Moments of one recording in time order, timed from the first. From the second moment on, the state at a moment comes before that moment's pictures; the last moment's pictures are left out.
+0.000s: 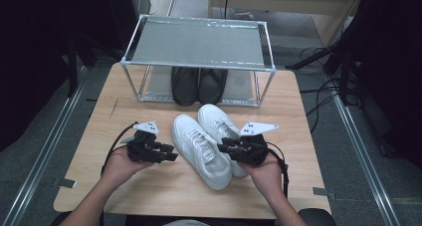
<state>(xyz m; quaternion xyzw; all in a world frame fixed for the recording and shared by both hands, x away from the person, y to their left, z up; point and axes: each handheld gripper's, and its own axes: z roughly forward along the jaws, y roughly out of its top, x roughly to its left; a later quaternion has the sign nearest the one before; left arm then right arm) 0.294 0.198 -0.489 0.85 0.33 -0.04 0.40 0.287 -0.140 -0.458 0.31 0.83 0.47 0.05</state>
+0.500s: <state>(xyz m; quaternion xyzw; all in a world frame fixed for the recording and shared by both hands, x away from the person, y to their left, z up) 0.294 0.212 -0.485 0.85 0.35 -0.03 0.40 0.282 -0.142 -0.460 0.35 0.80 0.47 0.10</state>
